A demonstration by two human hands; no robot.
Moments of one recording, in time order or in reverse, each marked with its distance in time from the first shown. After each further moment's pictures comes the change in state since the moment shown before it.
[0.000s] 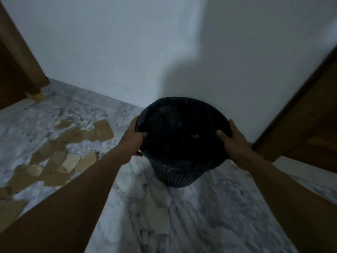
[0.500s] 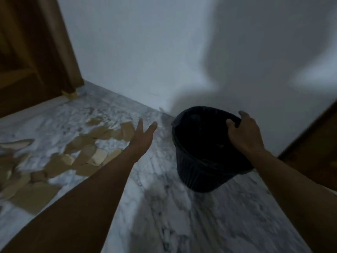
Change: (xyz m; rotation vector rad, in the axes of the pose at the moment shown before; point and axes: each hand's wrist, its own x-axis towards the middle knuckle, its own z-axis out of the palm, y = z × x) left_hand -0.018 -0.019 -0.074 -0.106 0.117 -0.031; right_hand -0.032 -0.084 0.060 -0.485 0.224 -0.269
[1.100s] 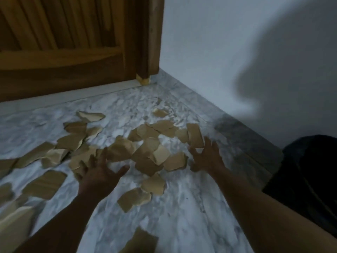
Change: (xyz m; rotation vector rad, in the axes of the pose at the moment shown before) left_hand 0.000 -0.217 -0.277 0.681 0.616 -0.260; right_hand -0.030 -0.145 0.362 -0.138 -0.563 -0.185
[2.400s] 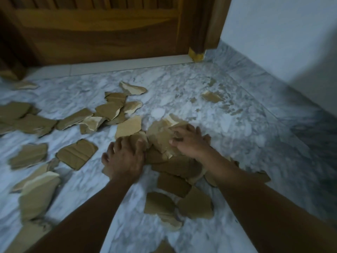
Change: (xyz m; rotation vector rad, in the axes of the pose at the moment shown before) left_hand 0.049 -0.034 0.056 0.024 0.271 -0.194; right_hand 0.067 -0.107 0.170 -0.239 -0.554 -0.485
